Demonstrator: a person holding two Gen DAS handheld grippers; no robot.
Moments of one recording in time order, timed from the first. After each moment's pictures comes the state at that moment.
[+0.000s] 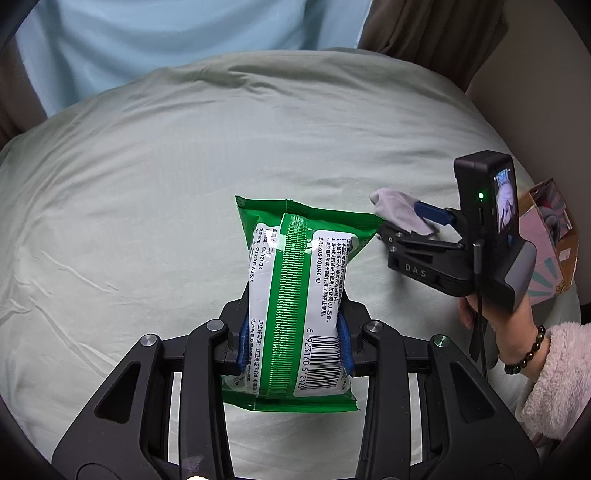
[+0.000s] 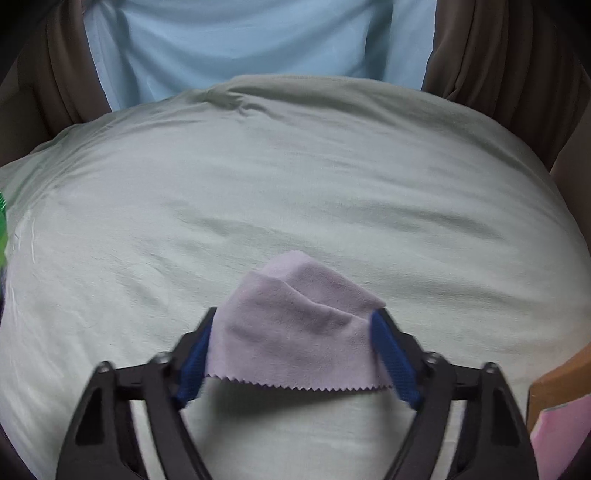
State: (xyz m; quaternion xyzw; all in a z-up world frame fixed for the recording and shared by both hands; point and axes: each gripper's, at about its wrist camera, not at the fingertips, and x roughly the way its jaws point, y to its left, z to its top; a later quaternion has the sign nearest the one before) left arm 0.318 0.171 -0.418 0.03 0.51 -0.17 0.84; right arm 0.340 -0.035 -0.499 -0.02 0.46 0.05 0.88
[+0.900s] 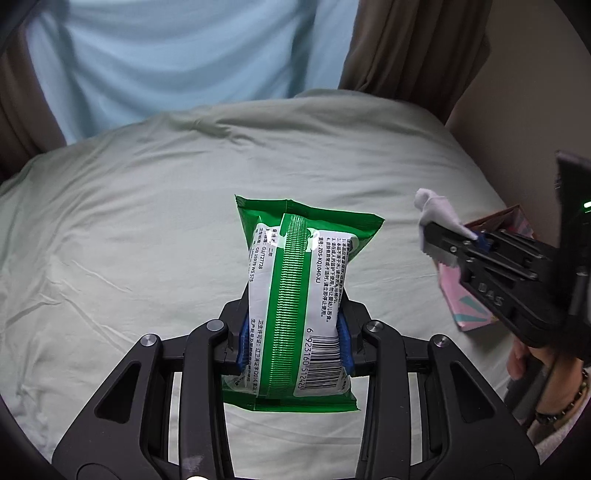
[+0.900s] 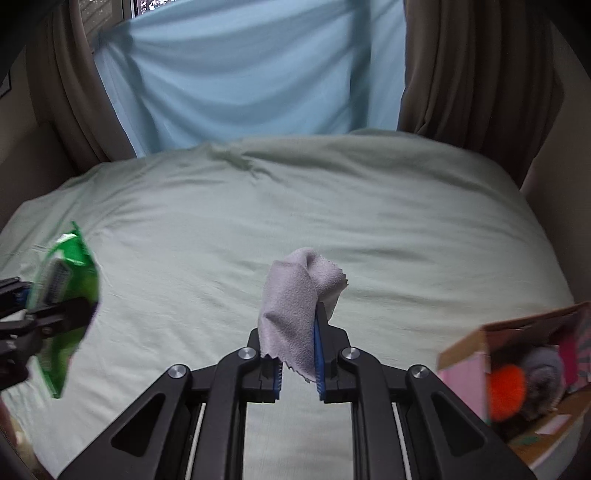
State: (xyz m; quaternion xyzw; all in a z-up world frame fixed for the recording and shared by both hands) left arm 0.259 0.116 -0.295 0.02 0.47 -0.16 0.87; right arm 0.242 -0.085 -0.314 0.02 0.43 0.07 0.90
